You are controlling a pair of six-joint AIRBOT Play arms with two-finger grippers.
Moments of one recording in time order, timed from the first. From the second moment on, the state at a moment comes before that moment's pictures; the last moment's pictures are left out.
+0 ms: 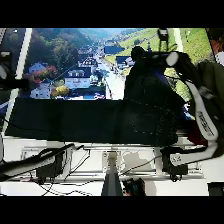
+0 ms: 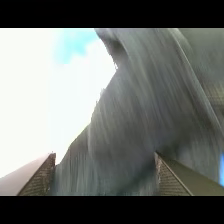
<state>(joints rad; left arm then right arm) 0.25 -1.30 1.12 1.85 -0.98 -1.42 0.17 -1.66 1.41 -1.31 0.61 1.36</state>
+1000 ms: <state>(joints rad) 0.13 -1.30 1.12 1.68 -0.87 -1.44 0.39 -1.79 1.79 -1.54 0.85 1.27</state>
